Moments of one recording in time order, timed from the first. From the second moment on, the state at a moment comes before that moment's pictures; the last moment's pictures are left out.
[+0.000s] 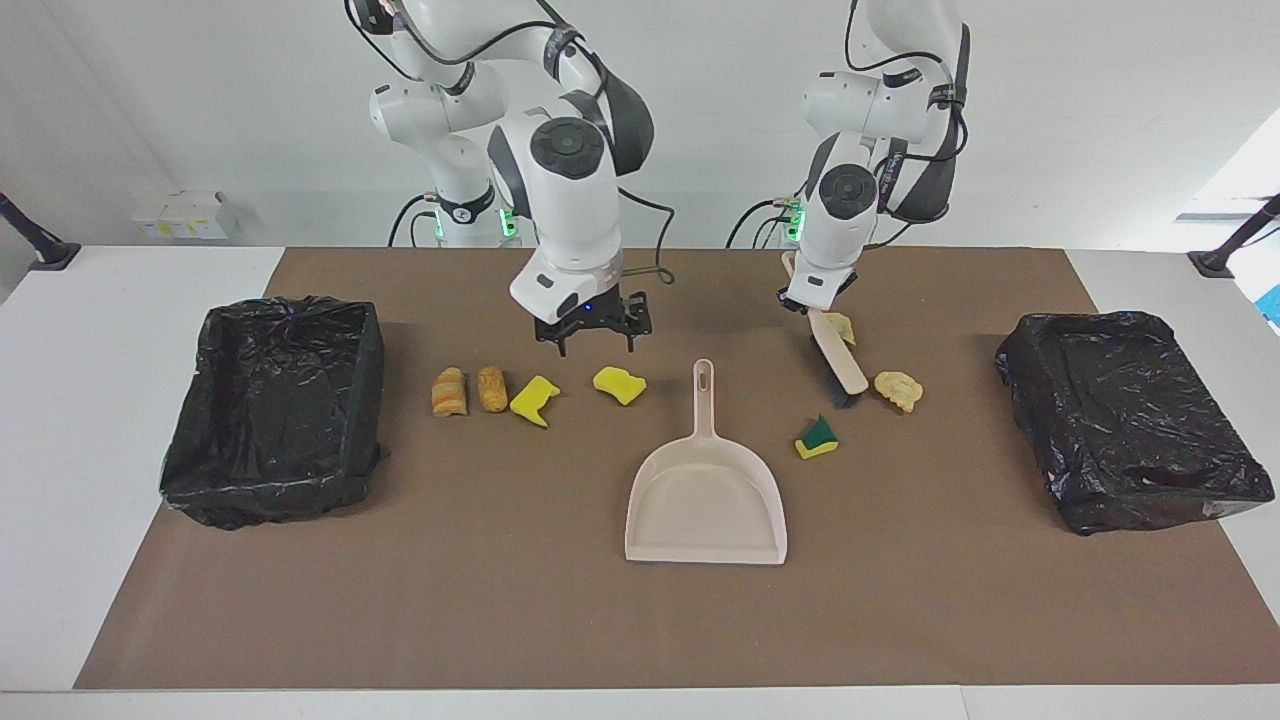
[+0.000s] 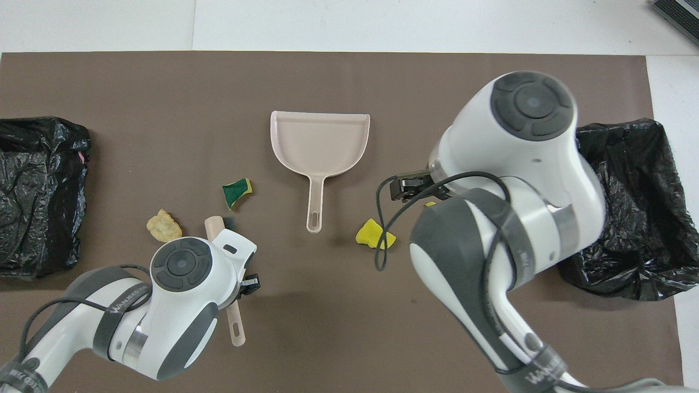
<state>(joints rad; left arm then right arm) -0.44 -0.16 -0.01 -2.41 0.02 1.93 -0.73 0.41 0.30 0.12 -1.60 0.01 1.90 0.51</state>
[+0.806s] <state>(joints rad) -0.42 -0.30 -0.02 -2.46 -0.04 1.76 -1.11 0.62 0.57 0.11 -1.44 -0.14 2.10 0.82</state>
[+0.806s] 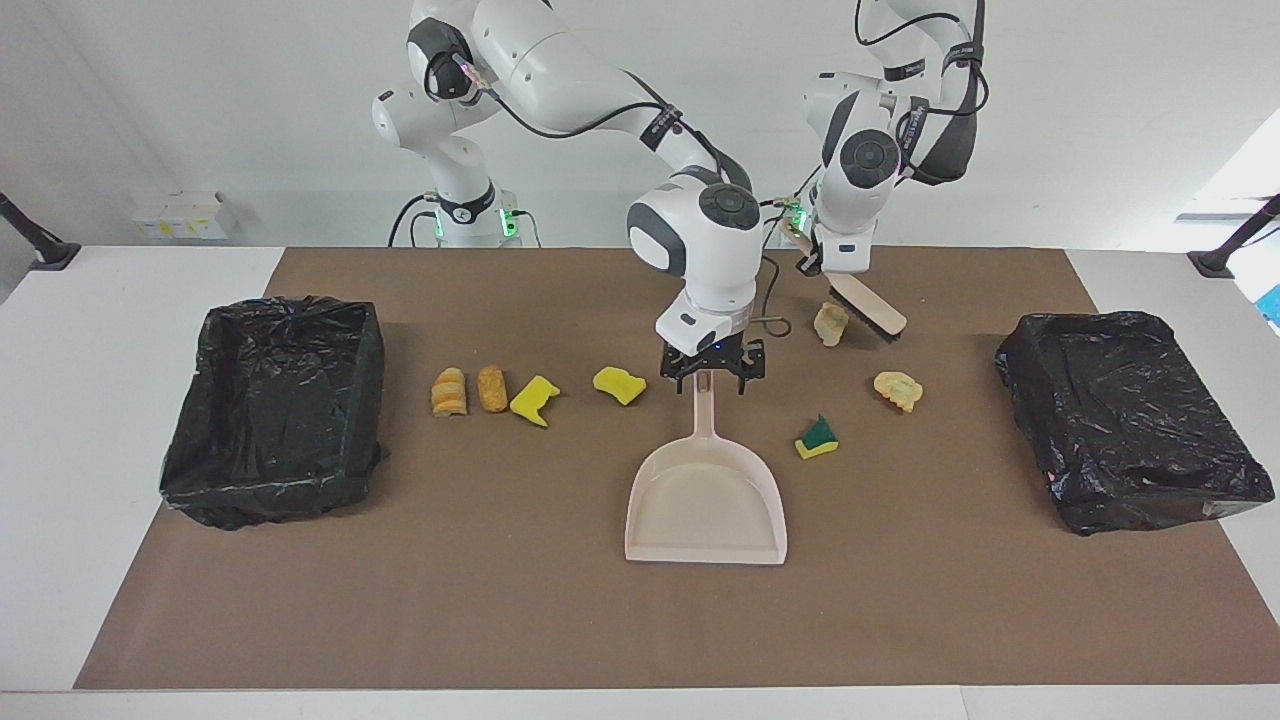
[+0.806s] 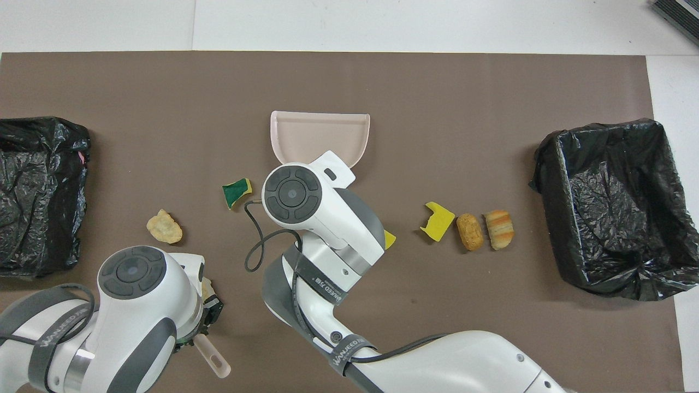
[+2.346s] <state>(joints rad) -0.27 0.02 -0.01 -2.07 -0.19 1.83 -0.94 0.56 0.43 0.11 -1.48 -0.14 1.99 0.35</state>
